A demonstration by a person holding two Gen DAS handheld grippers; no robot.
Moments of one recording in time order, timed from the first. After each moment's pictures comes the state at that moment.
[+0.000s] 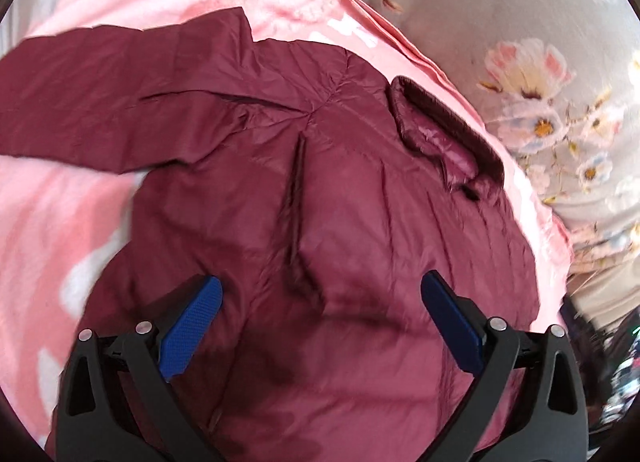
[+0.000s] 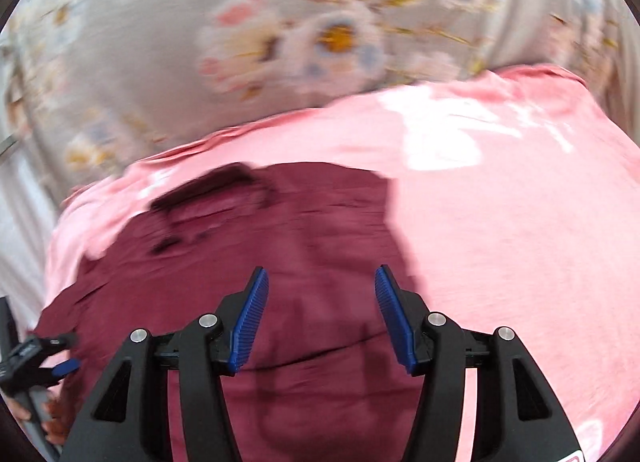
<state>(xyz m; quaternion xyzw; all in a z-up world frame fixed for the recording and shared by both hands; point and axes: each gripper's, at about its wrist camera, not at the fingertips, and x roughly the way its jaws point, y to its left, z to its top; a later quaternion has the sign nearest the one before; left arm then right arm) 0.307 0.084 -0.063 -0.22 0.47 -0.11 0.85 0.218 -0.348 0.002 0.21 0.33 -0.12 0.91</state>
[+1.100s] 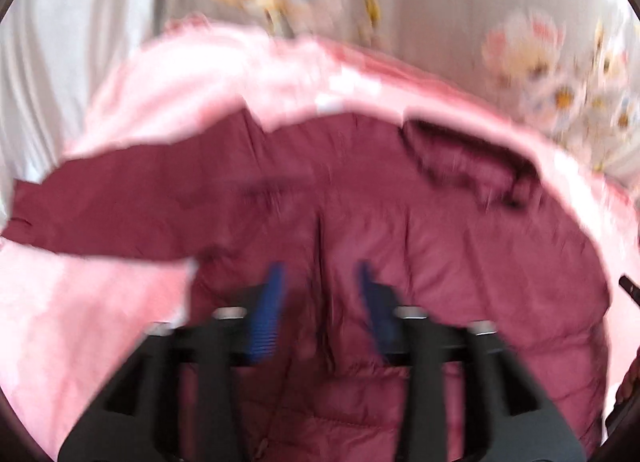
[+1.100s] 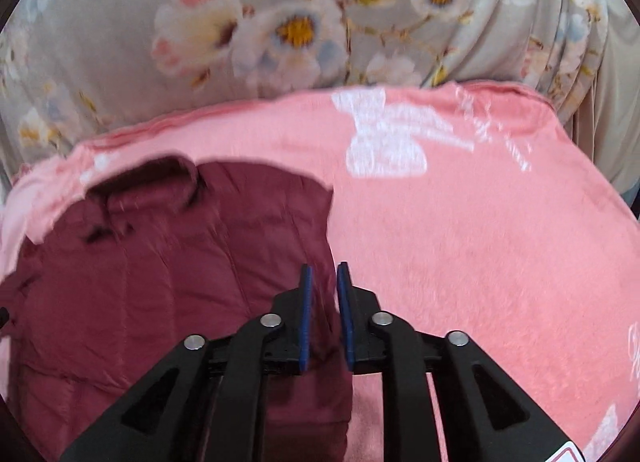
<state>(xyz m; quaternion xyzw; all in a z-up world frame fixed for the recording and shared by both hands) 0.294 0.067 -0.019 -0.06 0.36 -0.03 0.93 0.225 -0.356 0.007 0.14 0.34 -0.18 0.91</state>
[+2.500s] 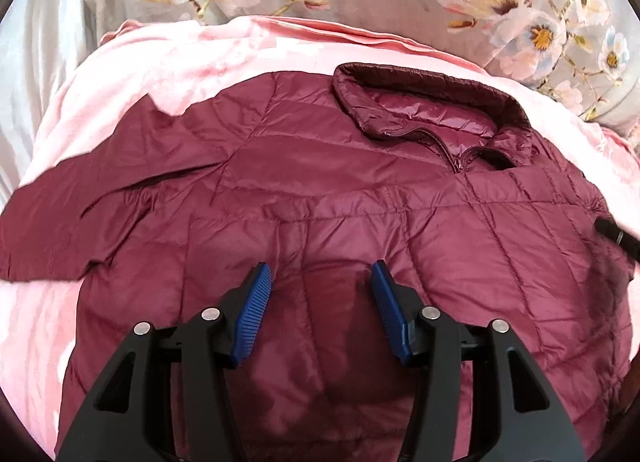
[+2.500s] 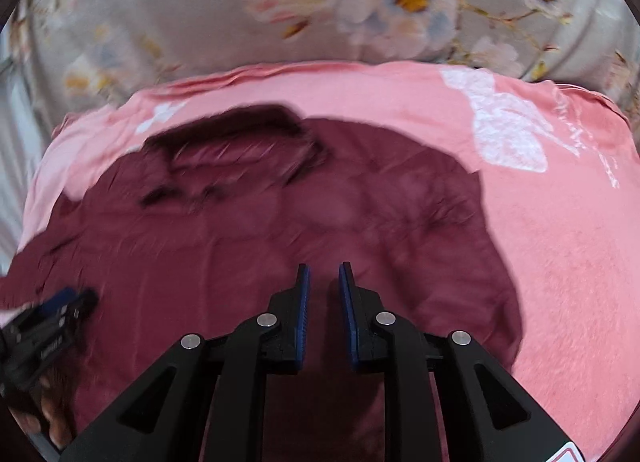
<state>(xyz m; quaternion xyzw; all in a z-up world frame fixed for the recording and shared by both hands) 0.324 -0.018 -0.075 0.01 0.41 -0.07 0.91 0.282 -0.277 -0.029 0.11 0.41 -0.06 0.90</state>
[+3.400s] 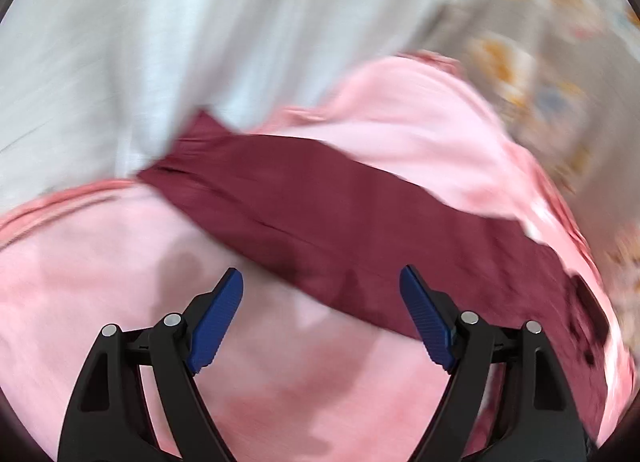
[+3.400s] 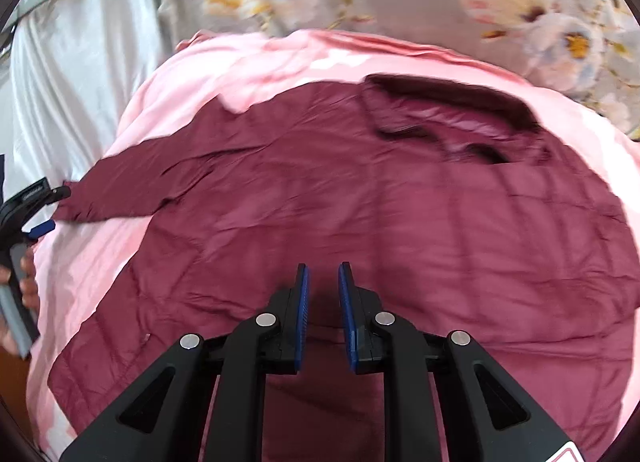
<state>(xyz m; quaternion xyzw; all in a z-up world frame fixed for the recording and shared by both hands) 0.284 0.343 -0.047 -0.25 0.35 0.19 0.89 0.265 -0.077 -0.012 0.05 0.42 0.09 0.90</state>
